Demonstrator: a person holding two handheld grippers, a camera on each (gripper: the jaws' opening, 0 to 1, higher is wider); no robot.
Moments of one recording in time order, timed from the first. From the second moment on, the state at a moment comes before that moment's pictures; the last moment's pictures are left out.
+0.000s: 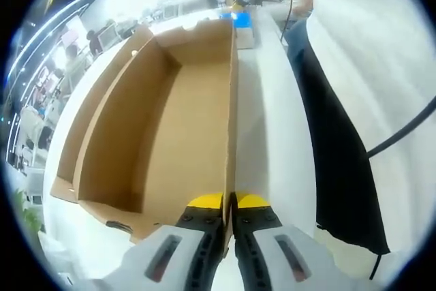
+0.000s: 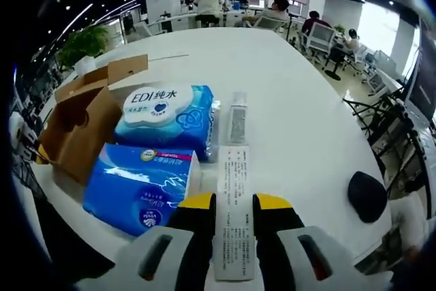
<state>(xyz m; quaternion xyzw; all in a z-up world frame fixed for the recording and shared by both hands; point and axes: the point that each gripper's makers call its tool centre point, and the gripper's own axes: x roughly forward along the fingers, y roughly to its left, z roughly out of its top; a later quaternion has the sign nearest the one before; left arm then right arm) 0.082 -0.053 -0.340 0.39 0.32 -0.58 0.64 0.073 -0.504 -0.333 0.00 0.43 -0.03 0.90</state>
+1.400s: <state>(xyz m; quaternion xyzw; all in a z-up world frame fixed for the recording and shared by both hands) 0.081 -0.053 -0.340 0.40 0.32 -0.58 0.64 0.118 -0.476 -0.193 0.13 0.21 -0.04 0.97</state>
